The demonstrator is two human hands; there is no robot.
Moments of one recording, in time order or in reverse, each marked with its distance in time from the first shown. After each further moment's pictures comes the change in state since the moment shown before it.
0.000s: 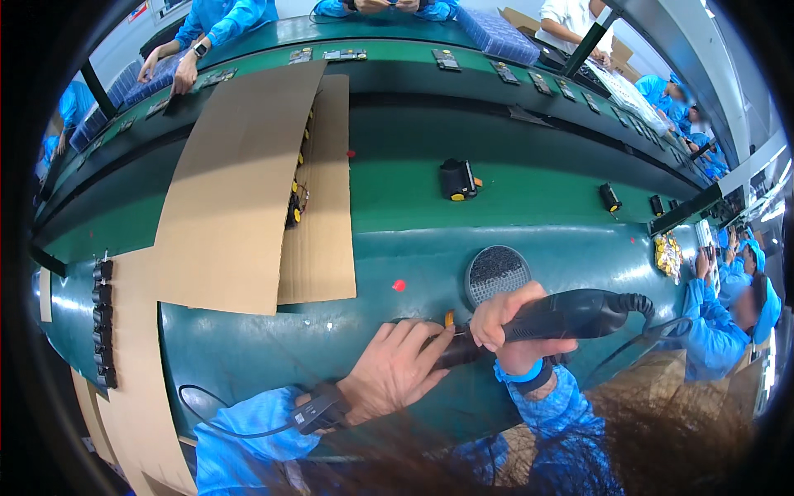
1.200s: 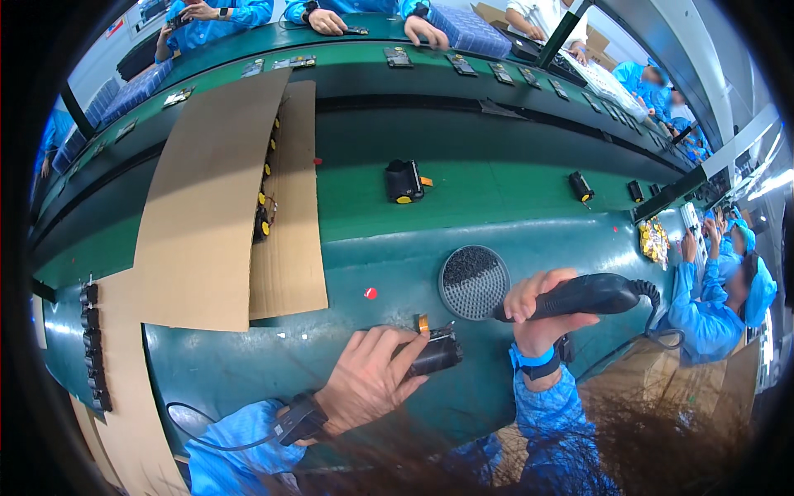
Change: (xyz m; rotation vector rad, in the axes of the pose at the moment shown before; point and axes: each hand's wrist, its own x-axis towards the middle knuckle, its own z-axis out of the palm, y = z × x) left_hand 0.002 0.001 -0.002 -0.032 0.008 -0.037; right_hand -0.001 -0.024 -0.059 -0.237 0.268 -0.195
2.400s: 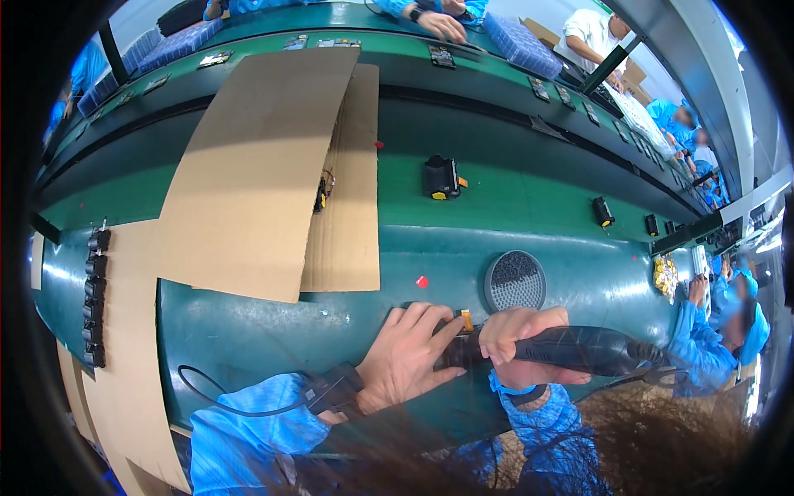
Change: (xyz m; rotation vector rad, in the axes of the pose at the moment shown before) left_hand -0.006 -0.017 0.004 -0.044 0.059 -0.054; right_hand -0.029 0.014 0.087 0.303 -0.381 -0.024
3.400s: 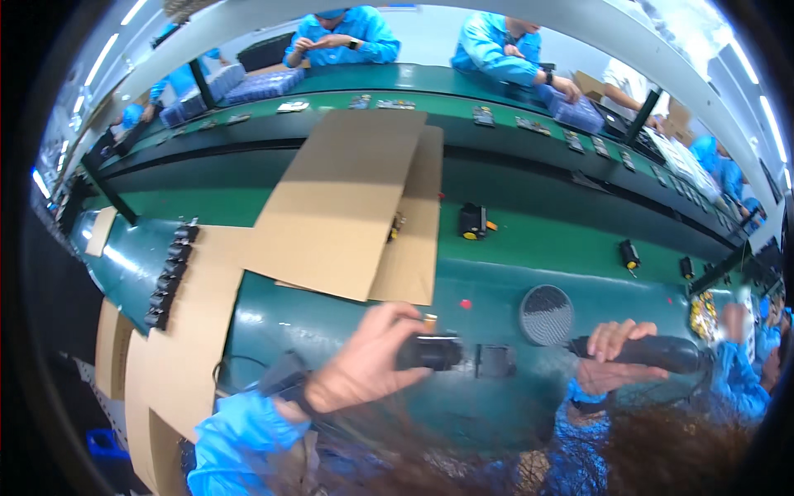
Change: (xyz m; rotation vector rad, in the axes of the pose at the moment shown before) left_hand -0.055 0.023 -0.093 -0.050 0.107 -0.208; right_hand 0.011 -0.075 -0.047 -0.067 0.302 -0.316
